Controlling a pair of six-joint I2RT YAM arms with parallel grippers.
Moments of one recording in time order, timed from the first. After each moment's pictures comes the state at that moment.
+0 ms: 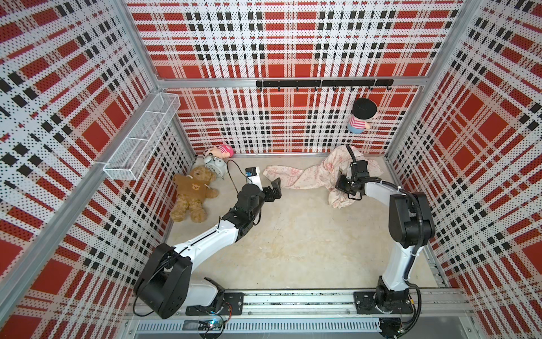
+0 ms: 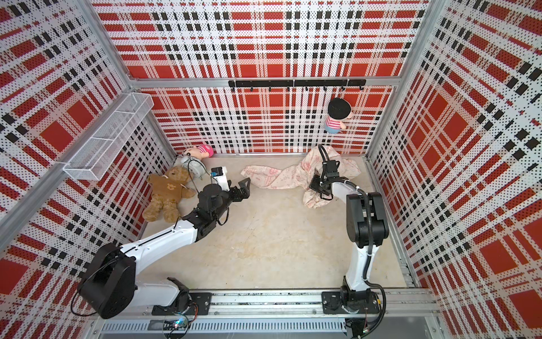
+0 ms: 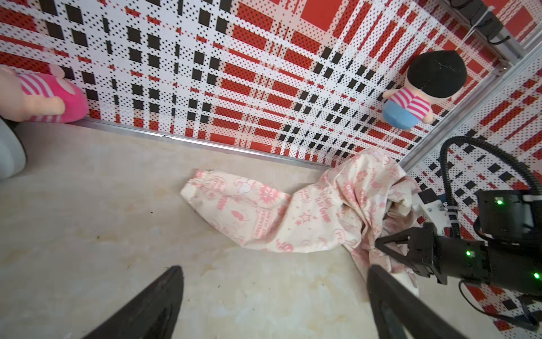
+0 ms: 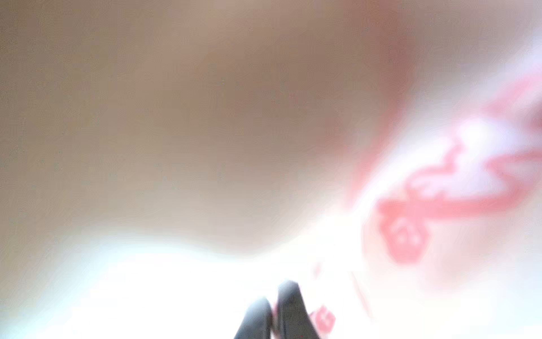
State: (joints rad) left arm -0.55 1.36 0.76 0.39 -0.20 -0.45; right arm 0.14 1.88 1.25 -0.23 -0.22 0.52
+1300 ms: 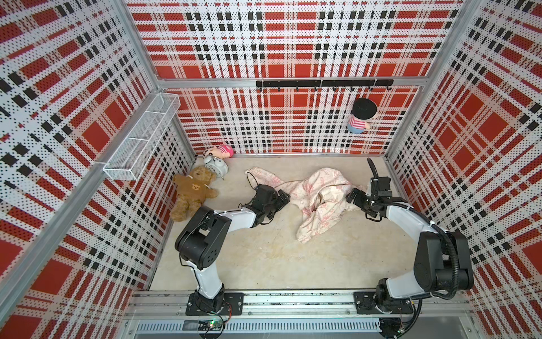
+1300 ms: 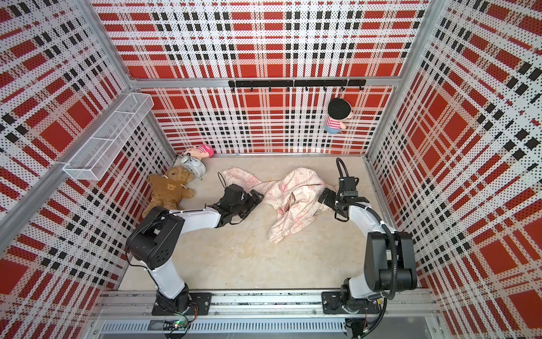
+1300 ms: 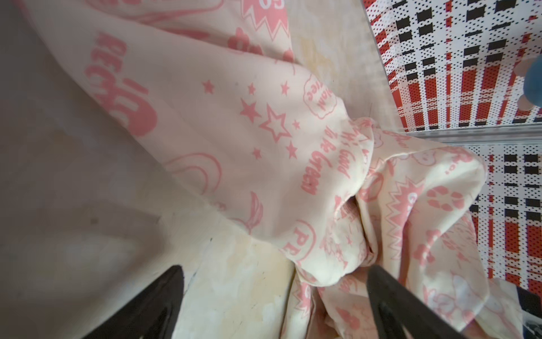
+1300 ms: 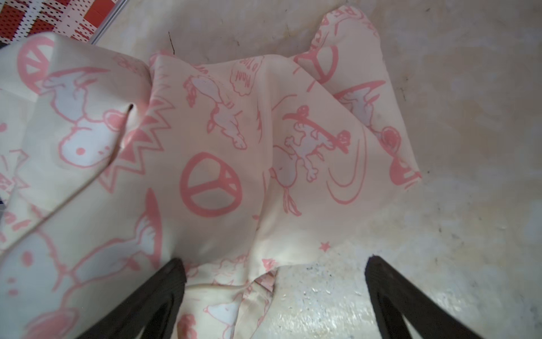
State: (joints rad) left arm -0.50 1.79 0.90 0.24 0.13 -1.12; right arm 0.01 1.49 0.91 -0.32 -0.16 0.56
